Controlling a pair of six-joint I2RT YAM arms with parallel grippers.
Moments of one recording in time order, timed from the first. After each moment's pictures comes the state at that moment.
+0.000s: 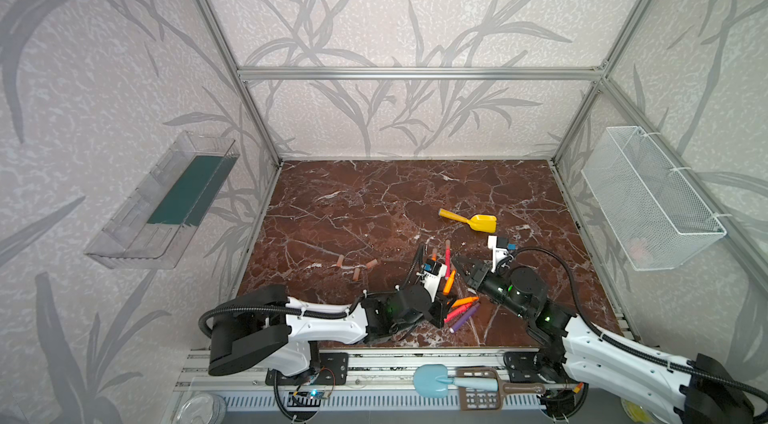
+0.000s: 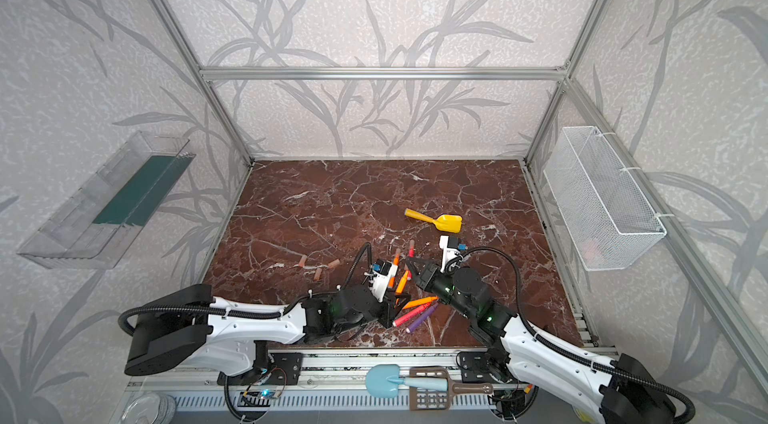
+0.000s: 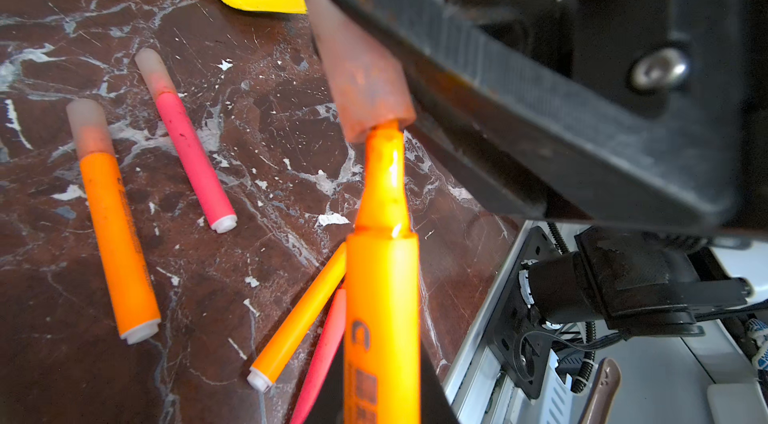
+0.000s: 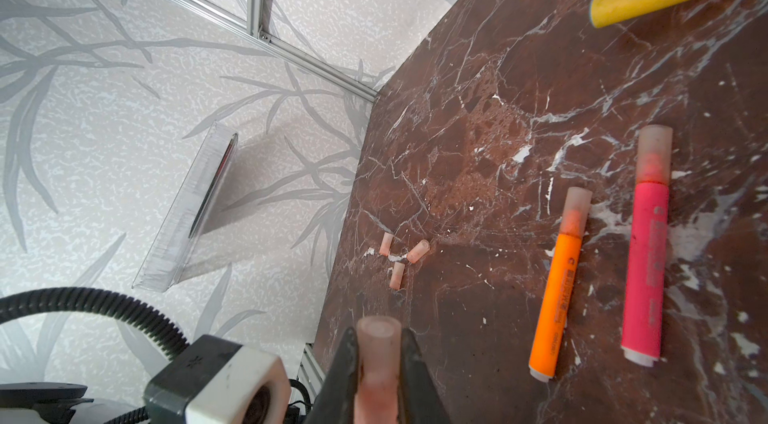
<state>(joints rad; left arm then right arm) -1.26 1.40 0.53 0.42 -0.17 -0.72 0.82 0.78 0.21 0.43 -0.02 1.10</state>
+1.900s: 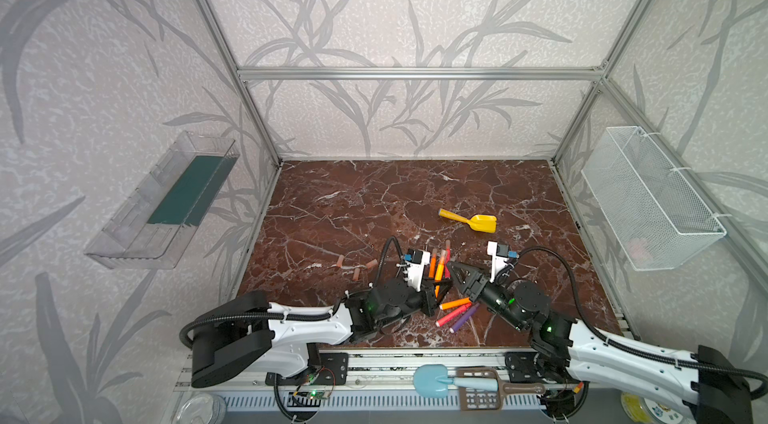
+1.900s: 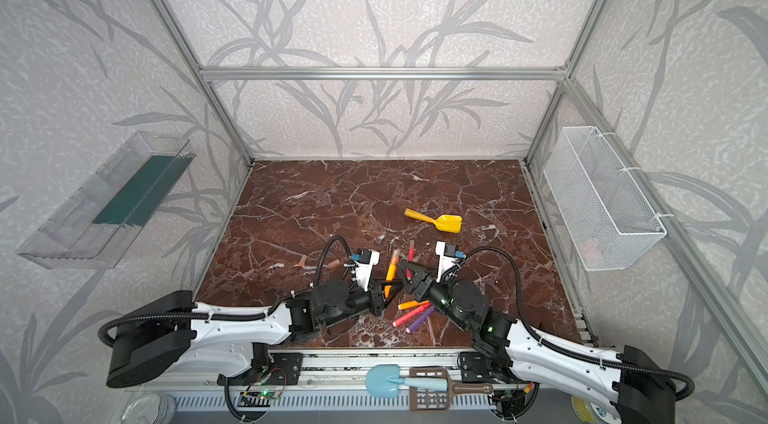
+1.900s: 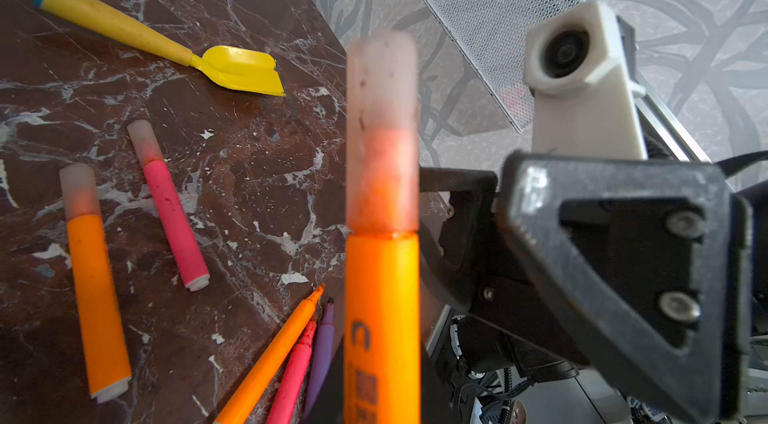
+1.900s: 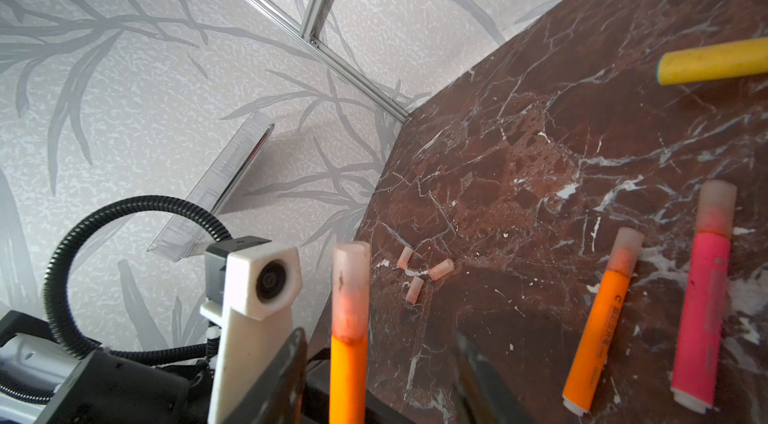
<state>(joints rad) -1.17 1.29 0.41 0.67 -0.09 -0.79 1.01 0.70 0.20 0.49 0.21 0.95</state>
